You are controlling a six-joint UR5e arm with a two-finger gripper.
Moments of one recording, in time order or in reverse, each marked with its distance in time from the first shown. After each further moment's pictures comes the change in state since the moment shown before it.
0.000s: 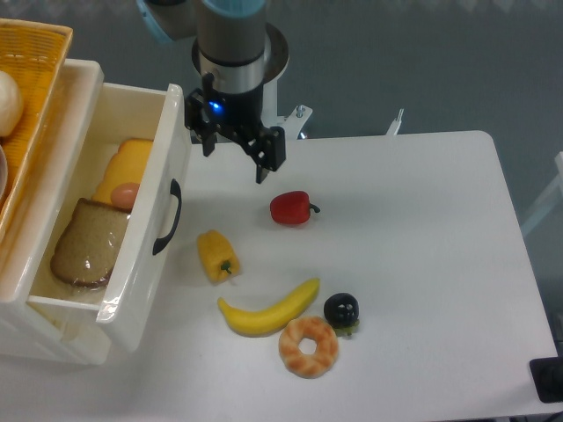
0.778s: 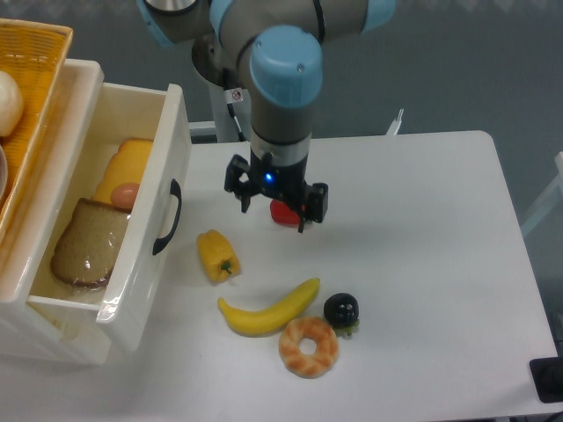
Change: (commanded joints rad) arm 0.020 -0.196 0.014 0.161 0.008 -0.160
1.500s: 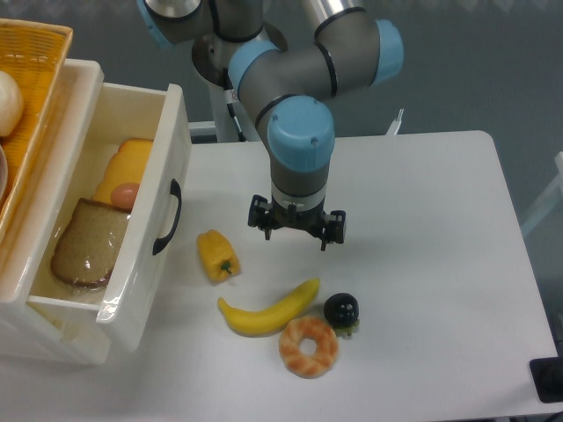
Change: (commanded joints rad) arm -0.003 -0.097 -0.009 0.003 0.013 -0.178
